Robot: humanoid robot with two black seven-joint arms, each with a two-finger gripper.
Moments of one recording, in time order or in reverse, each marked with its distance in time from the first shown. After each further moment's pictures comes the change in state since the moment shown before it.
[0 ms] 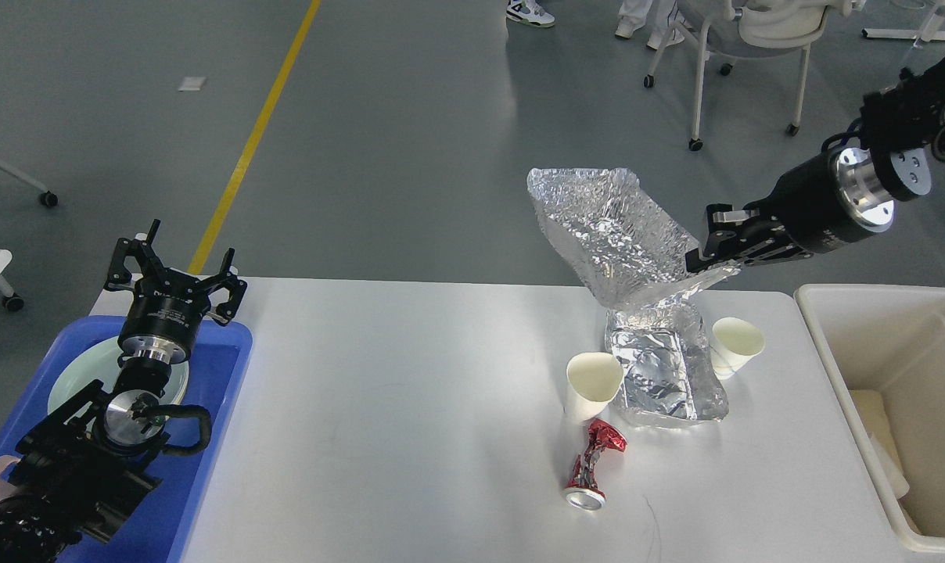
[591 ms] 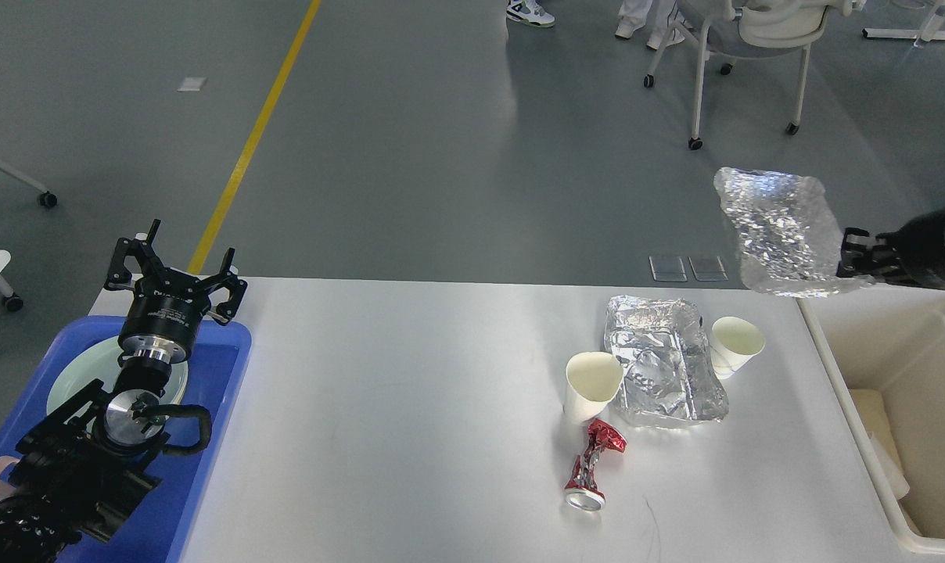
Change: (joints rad) left arm 0.000 0.000 0.000 0.001 0.000 0.000 0.000; right arm -0.598 -0.072 0.011 -0.664 0.054 -0.184 -0.011
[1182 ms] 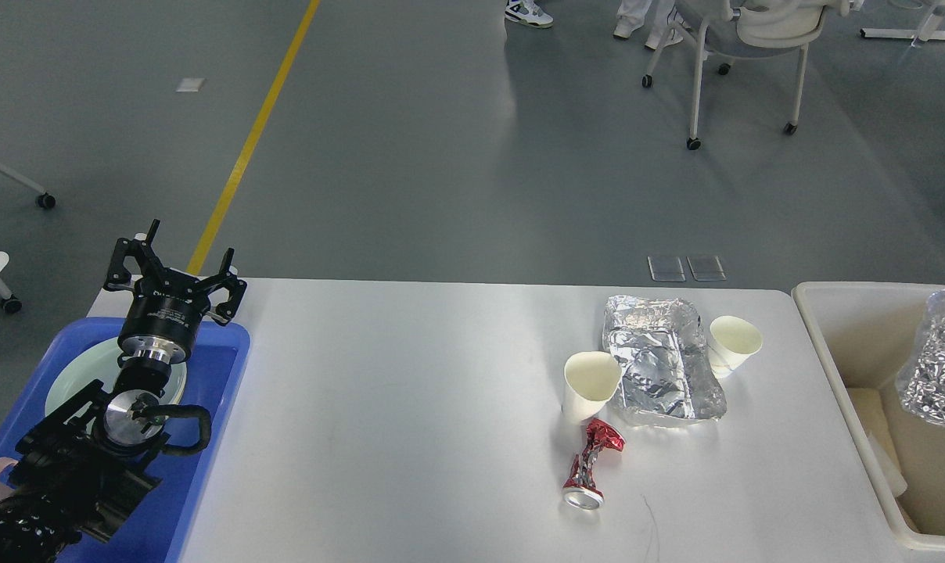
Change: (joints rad) left arm 0.000 0.000 0.000 0.001 0.000 0.000 -0.002; right arm -0.861 0.180 0.036 -0.681 0.532 -0.369 -0.098
